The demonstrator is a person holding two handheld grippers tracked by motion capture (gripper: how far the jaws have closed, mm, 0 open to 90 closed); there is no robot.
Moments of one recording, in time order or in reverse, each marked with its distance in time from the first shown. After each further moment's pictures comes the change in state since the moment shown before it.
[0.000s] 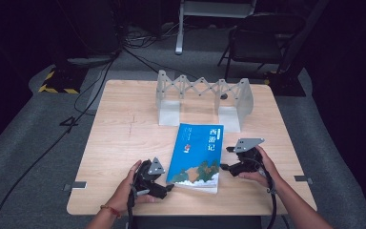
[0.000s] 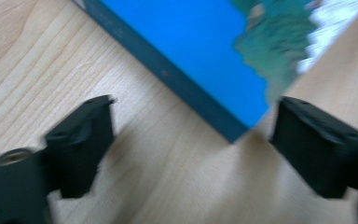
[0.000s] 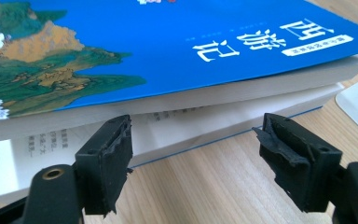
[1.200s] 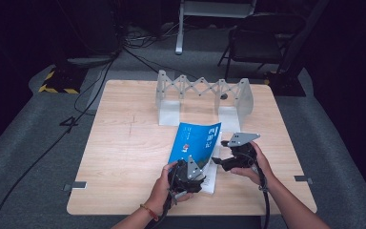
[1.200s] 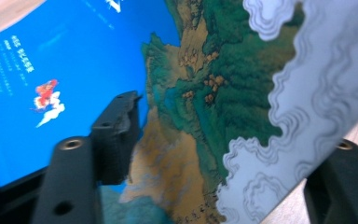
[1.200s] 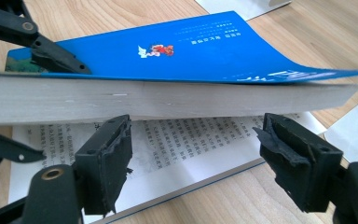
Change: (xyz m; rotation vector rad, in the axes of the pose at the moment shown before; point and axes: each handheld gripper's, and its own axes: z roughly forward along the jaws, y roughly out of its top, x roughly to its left) left arm -0.069 0.074 0.038 -0.123 0.126 0.074; right arm 0.010 0.031 -0.001 -0.051 -0.045 0.046
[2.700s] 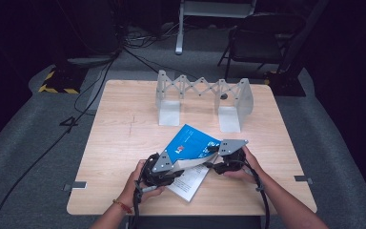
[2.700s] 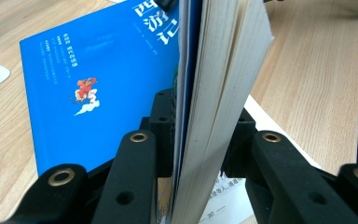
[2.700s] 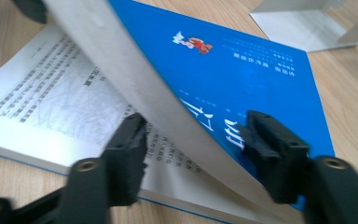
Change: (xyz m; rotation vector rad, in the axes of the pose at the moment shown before) left arm 0.056 -0.024 -0.050 -0.041 -0.167 0.037; right arm 0.011 -0.007 0.031 -0.070 0.125 -0.258
